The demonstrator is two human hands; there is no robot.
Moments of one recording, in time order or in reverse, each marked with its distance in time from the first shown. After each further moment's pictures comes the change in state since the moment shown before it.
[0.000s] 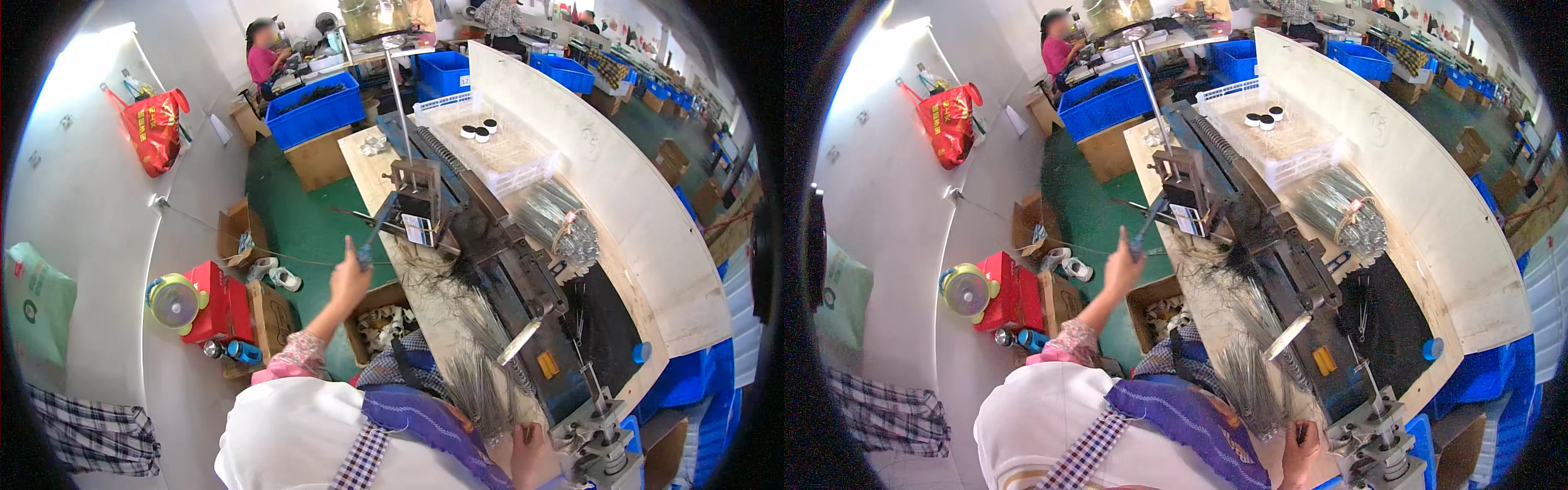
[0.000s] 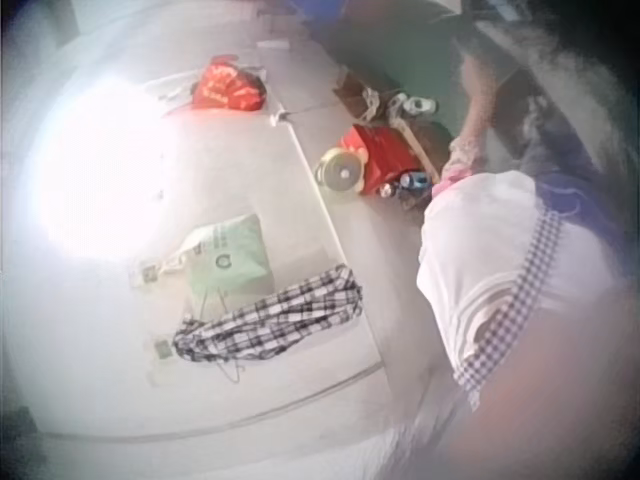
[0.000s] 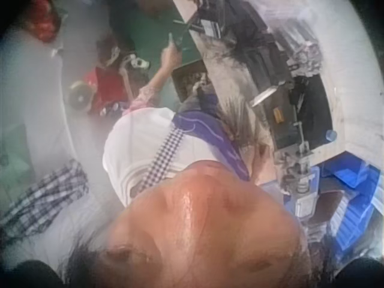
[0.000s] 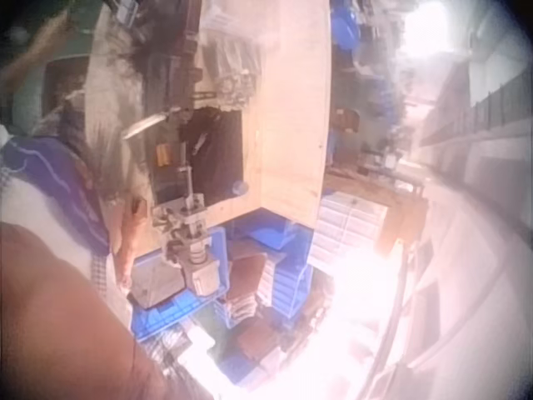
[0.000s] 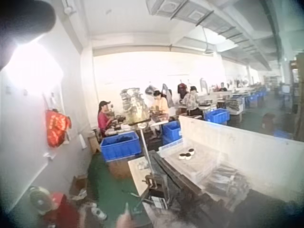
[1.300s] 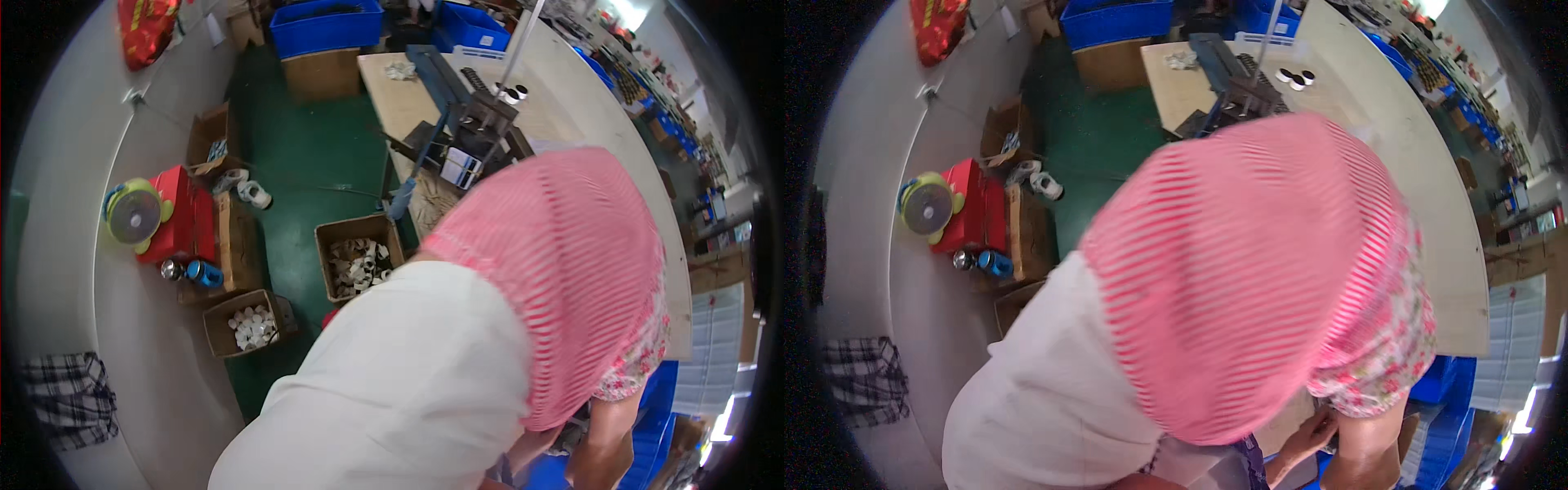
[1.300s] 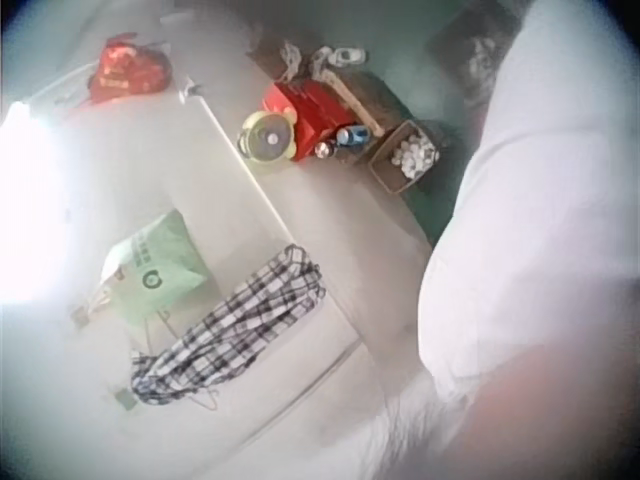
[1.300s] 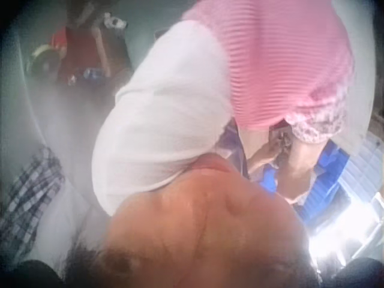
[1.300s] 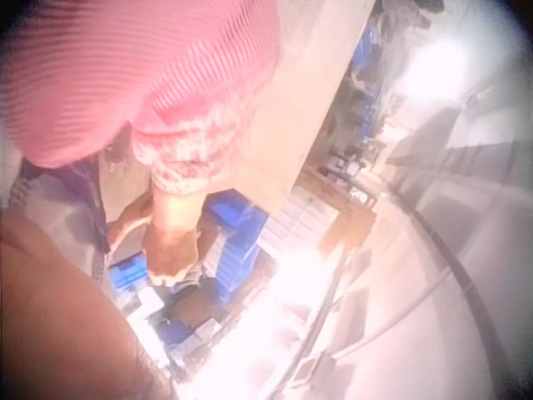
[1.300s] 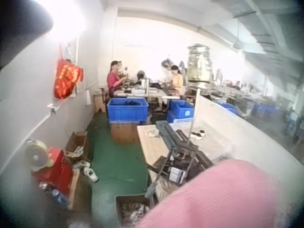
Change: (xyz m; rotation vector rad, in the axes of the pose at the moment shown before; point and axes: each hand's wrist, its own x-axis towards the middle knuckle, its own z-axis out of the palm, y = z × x) left_hand -0.196 0.342 -0.134 -0.684 -0.127 2.484; right_hand 0.017 -0.040 -0.102 -0.128 0.437 -0.128
